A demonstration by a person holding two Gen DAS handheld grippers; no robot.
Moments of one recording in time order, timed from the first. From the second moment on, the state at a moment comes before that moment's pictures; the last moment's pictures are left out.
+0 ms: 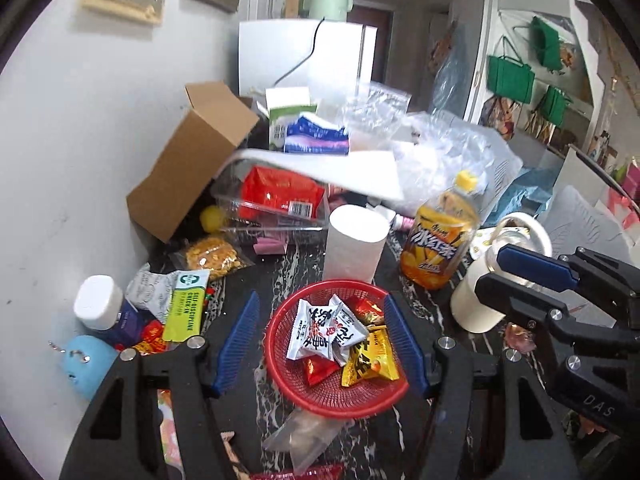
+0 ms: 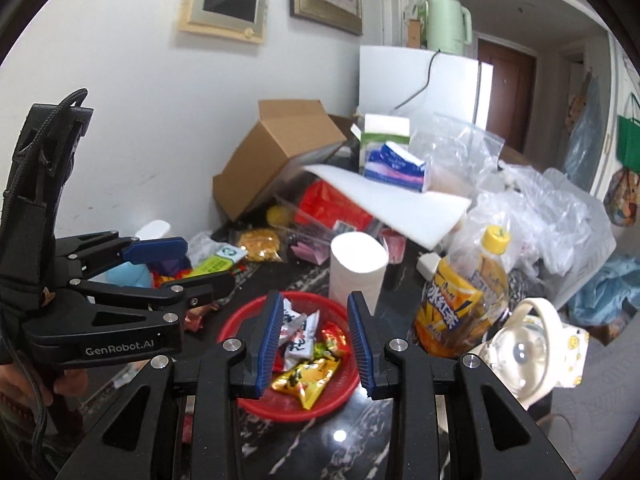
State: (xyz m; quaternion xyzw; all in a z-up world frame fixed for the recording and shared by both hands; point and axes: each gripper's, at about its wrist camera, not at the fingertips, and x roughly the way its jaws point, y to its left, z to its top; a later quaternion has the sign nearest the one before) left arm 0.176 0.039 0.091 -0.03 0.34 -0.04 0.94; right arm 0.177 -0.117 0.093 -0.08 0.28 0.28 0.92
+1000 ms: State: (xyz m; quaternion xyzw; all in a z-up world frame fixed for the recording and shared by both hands) left arm 0.031 0.032 0.081 0.01 0.32 -0.06 0.95; right arm 0.034 -0.123 0.066 -0.05 0.28 0.28 0.92
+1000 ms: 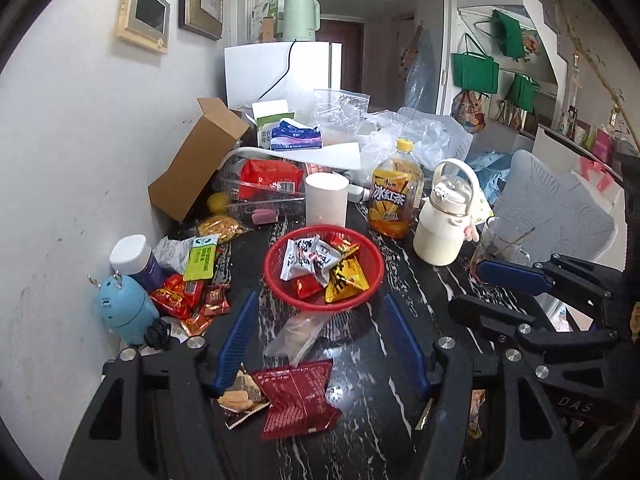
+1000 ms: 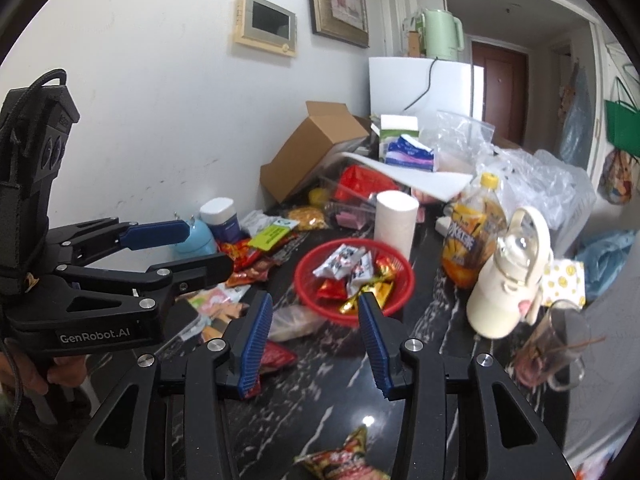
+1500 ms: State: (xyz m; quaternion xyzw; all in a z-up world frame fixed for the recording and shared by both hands) left arm 0.021 0.021 0.018 -0.01 0.37 -0.12 0.92; right arm 0.022 -0.130 0.002 -0.04 0.35 0.29 0.89
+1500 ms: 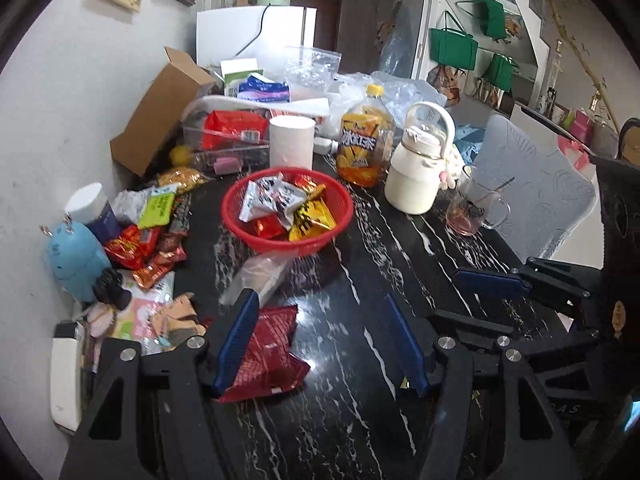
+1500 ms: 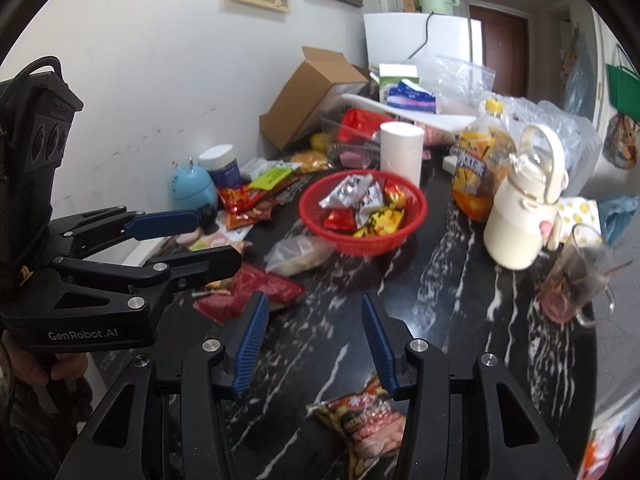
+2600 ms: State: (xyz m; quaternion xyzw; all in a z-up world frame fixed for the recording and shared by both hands) left arm 0.072 0.032 -0.034 -0.04 0.43 -0.11 0.90; right arm 0.066 -0.138 -0.099 -0.04 0.51 0.28 0.81
